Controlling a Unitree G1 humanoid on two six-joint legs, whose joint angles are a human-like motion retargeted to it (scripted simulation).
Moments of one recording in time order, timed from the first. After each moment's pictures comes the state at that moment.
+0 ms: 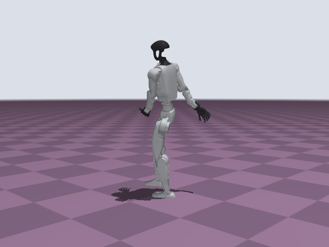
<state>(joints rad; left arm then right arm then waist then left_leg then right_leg) -0.41 -0.22 -0.34 1.36 -0.61 -0.30 -0.34 0.26 -0.21 -0.43 1.70 -0.64 0.31 0.00 -0.33 -0.02 0.15 -0.05 -0.01 -0.01 0.22 -0.18 -0.19 -0.26 0.03 -0.10 0.25 0.05 0.04</state>
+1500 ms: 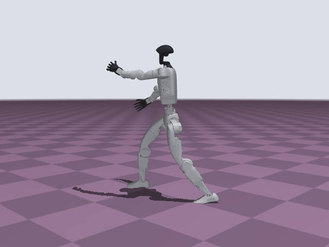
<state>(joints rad) -1.55 0.14 -0.02 1.35 0.04 -0.42 -0.21 -0.64 -0.56 -0.58 1.46 -0.11 -0.30 0.01 -0.40 0.05 -0.05 0.15 0.04 -0.30 0.38 -0.47 -0.08 -0.75 -0.28 0.09 0.56 0.05 0.07</state>
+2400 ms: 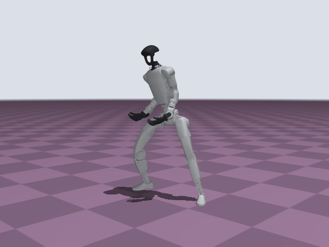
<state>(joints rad) 0.17 -0.20 0.15 0.67 -0.63 -0.17 -0.79 0.27 0.07 -0.37 0.34 0.85 -0.01 0.79 -0.37 0.15 0.00 -0.23 0.26 0.35 0.00 0.02 -0.26 -0.68 -0.59 -0.32 0.88 -0.33 0.06</state>
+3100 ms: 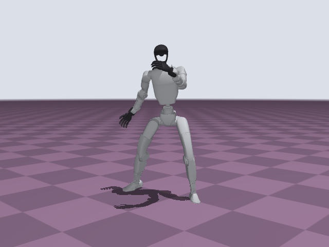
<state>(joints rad) -1.13 0.17 -0.04 0.46 -0.09 -0.43 -0.57 0.46 -0.33 -0.74 1.25 0.71 -0.38 0.40 0.04 0.13 -0.11 -0.72 0.28 0.10 0.59 -0.14 -0.24 -0.07 -0.50 -0.70 0.23 0.09 0.15</state>
